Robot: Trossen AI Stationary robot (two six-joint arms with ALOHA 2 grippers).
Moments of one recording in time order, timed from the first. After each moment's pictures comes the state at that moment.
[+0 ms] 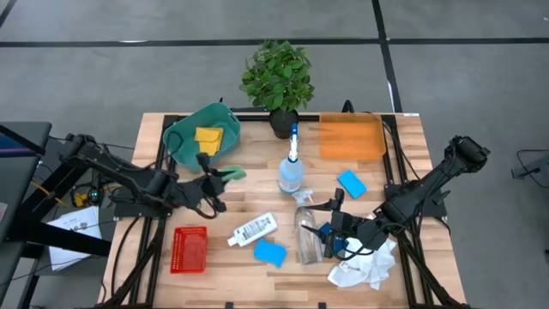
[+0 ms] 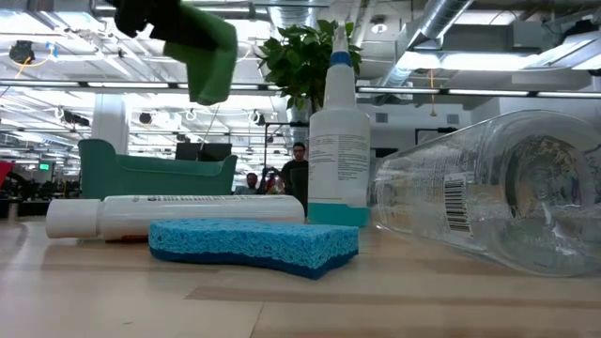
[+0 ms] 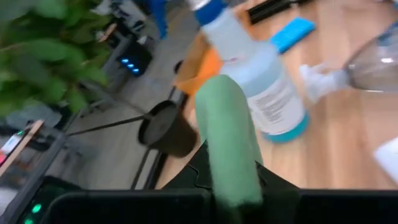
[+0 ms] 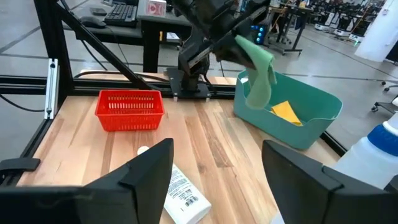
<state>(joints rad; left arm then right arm) -0.38 1.01 0.71 -0.22 -0.95 0.21 0.66 1.36 0.92 0.09 0.89 0.14</state>
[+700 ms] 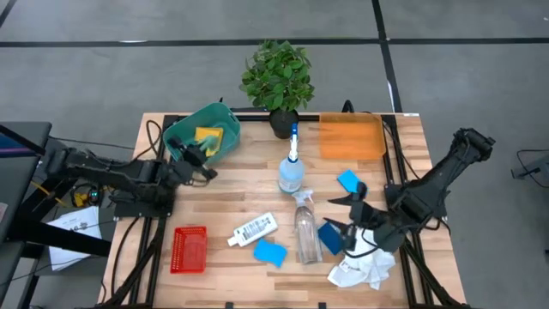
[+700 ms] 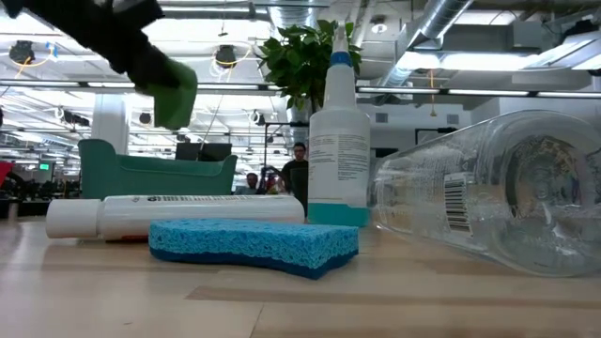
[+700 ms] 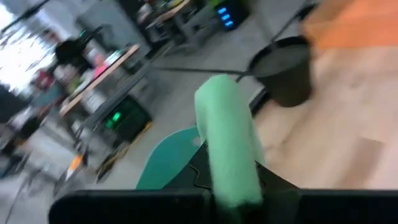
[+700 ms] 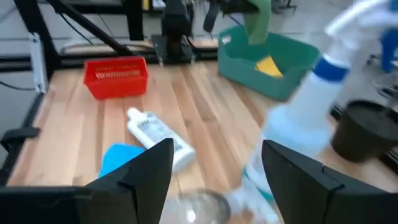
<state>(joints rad) -0.09 0.75 0.50 -0.24 -1.15 0.09 0.76 1.18 0.92 -0.42 0.98 0.51</state>
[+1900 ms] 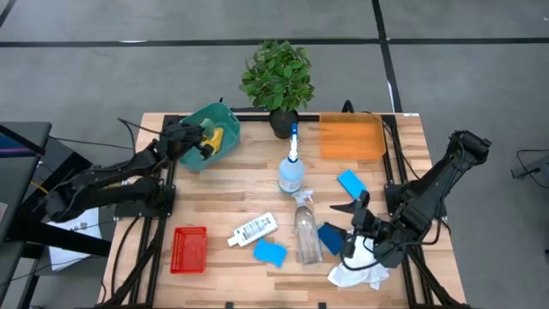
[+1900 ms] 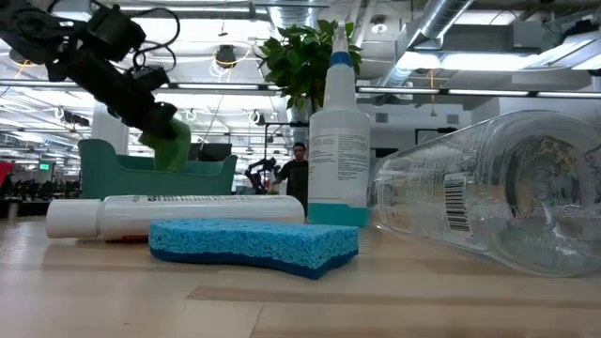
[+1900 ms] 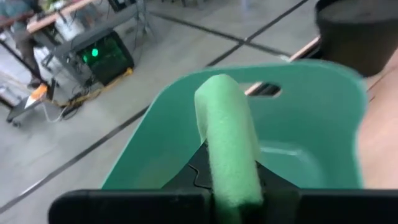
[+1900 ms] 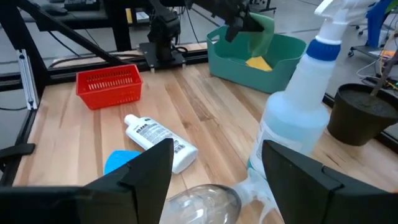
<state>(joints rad) 0.71 0.80 0.32 0.07 -0.41 0.19 0.84 1.26 0.92 -0.42 1.10 0.69</state>
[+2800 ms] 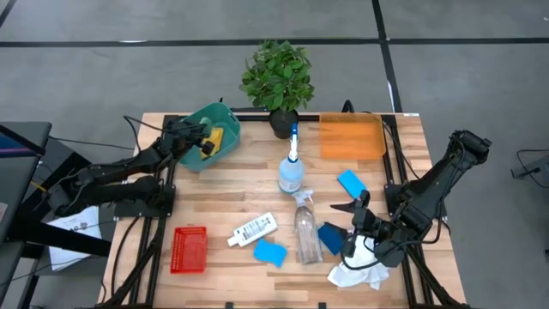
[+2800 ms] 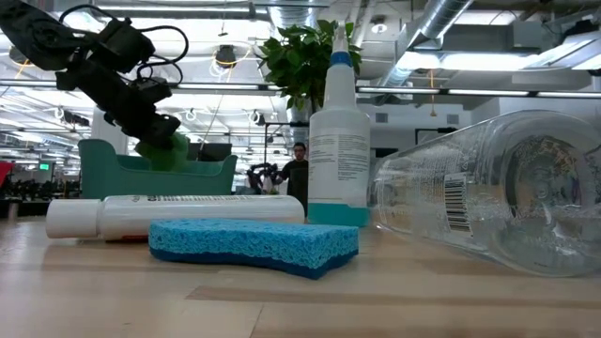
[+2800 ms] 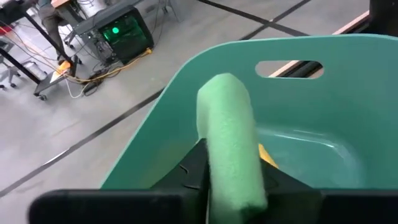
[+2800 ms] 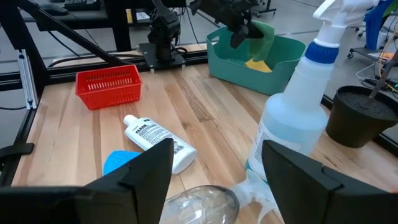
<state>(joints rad) 0.73 0.89 0.32 0.11 -0.49 0.14 0.84 1.26 0.92 -0.42 1.10 0.68</state>
